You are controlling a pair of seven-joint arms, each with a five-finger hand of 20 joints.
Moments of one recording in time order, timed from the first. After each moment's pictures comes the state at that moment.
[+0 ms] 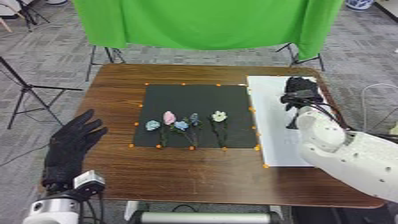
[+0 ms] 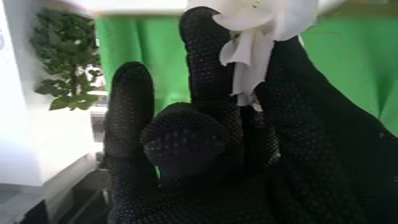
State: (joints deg) left arm 138.0 -62.8 -97.2 -132.5 51.6 22.2 15.3; right arm -43.8 -33.7 14.5 -92.3 -115.9 21.1 43.5
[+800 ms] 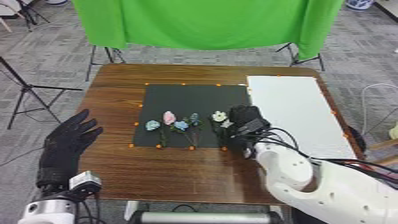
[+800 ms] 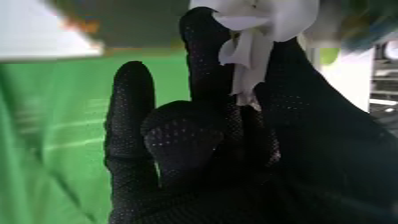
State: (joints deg) left arm 138.7 -62.7 -98.5 -133.0 51.7 22.4 15.3; right arm -53.6 -38.8 13.0 -106.1 -124.8 16.8 36.5
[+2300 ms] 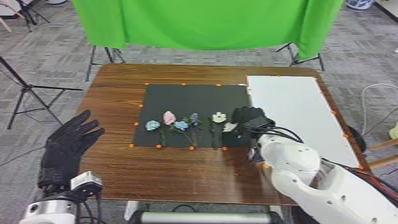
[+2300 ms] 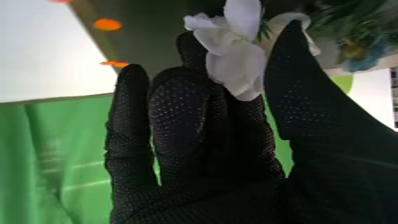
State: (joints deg) left arm 138.8 -63.2 -98.3 -133.0 51.8 22.1 14.9; right arm -75.8 -45.8 45.3 -110.9 -126.0 -8.6 30.5
